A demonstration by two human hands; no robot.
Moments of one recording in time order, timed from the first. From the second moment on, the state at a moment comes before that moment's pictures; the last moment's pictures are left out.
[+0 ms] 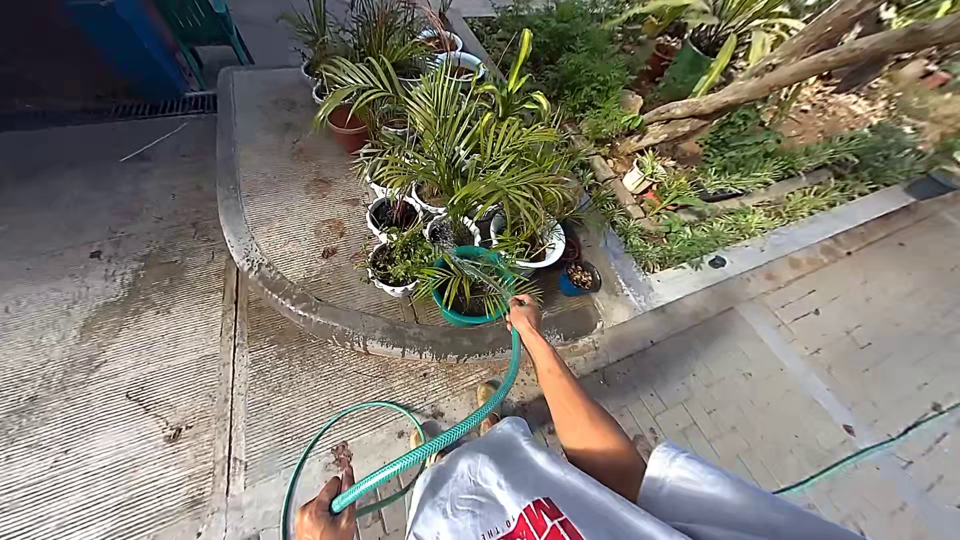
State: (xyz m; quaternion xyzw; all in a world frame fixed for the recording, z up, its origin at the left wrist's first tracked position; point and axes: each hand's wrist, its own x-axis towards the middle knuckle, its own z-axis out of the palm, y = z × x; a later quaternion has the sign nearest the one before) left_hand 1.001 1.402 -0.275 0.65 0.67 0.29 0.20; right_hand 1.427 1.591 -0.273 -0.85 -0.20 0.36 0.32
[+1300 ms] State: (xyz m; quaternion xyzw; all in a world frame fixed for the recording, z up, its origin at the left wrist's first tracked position) left_hand 1.284 1.380 -0.232 0.67 0.67 0.23 0.19; right_hand 1.725 1.541 -0.302 -0.85 -0.14 0.35 0.37
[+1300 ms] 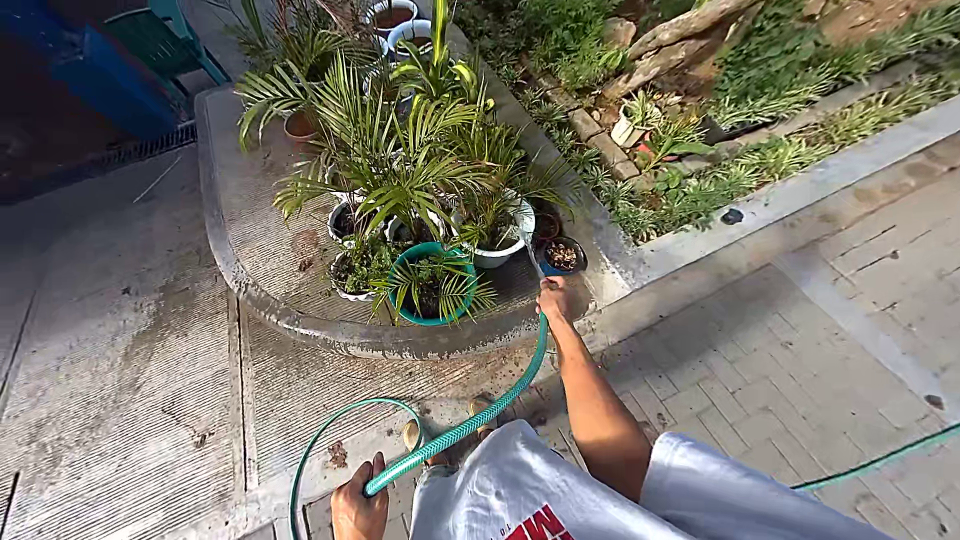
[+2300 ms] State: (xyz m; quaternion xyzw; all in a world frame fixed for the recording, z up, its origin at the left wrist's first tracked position) left_hand 0.943 1.488 -0.239 0.61 0.70 0.34 0.15; right_hand 1.344 1.702 -0.270 -0.80 -0.25 0.40 0.37
